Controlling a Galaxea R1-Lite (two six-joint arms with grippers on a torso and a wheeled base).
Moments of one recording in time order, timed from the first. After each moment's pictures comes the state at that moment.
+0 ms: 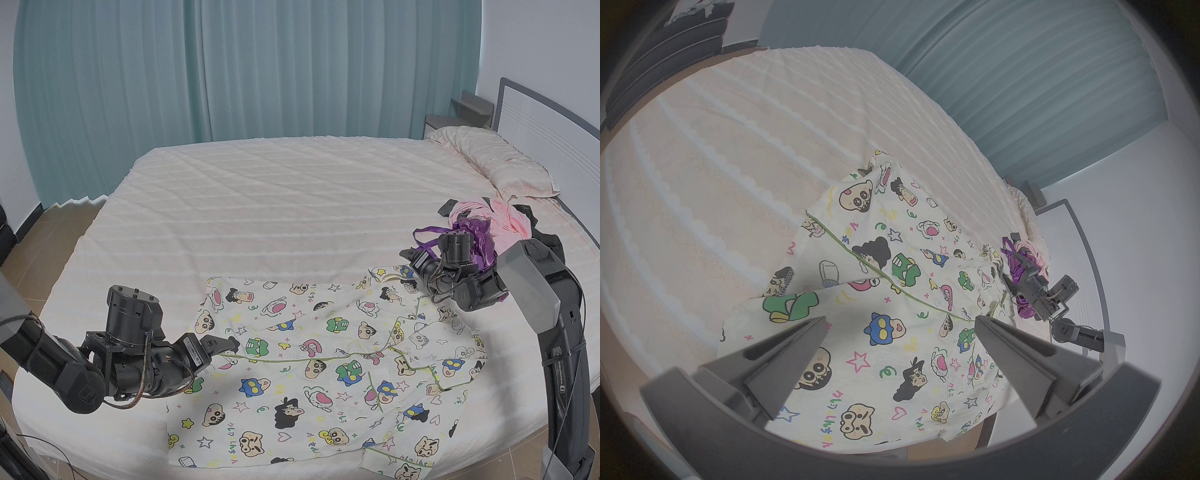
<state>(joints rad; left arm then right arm) -0.39 1.79 -0.48 -0.61 -0.07 -0.91 0.14 2.62 -1.61 -0.60 0.02 0.83</state>
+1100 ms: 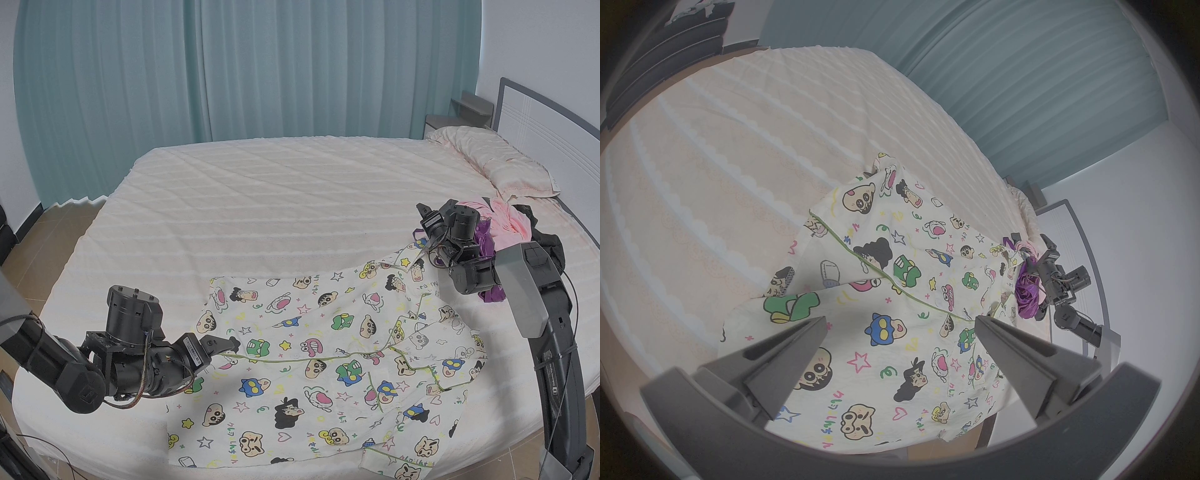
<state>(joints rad) -0.39 1.79 -0.48 -0.61 -0.08 -0.91 0.12 2.72 -1.94 -0.72 -0.16 0.94</state>
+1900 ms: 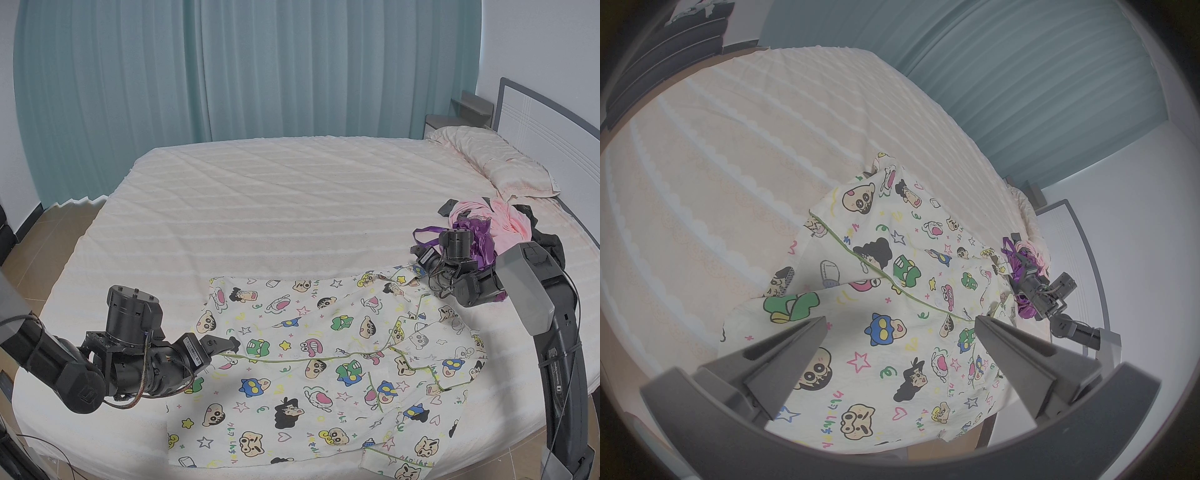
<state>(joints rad) -0.39 1.79 -0.48 -0.61 -0.07 -0.91 0.12 2.68 -1.75 -0.54 -0.15 0.79</state>
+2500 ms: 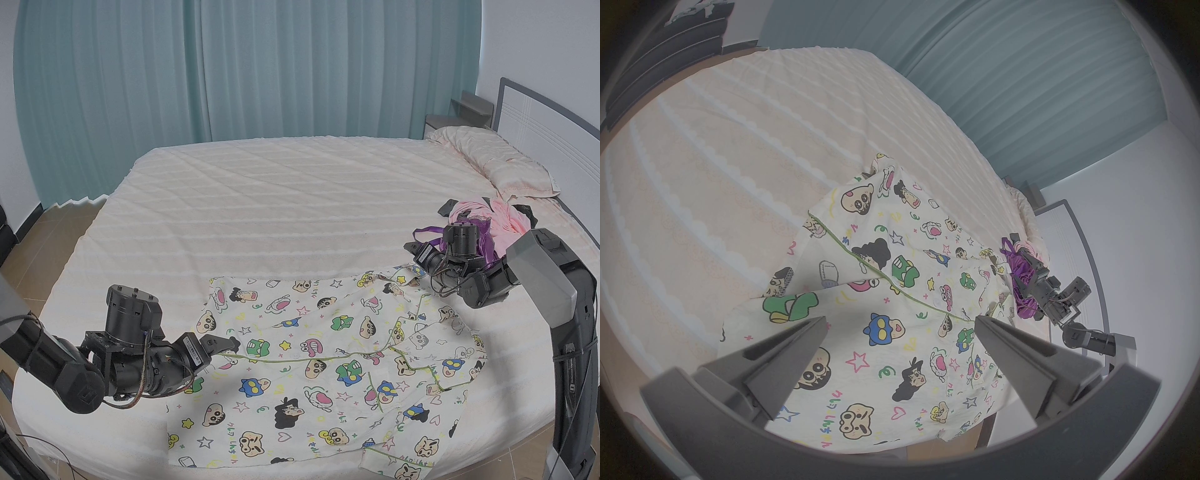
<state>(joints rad) -0.39 1.79 -0.48 -0.61 -0.07 -0.91 0.16 2.51 -1.50 -0.64 -0.05 0.73</state>
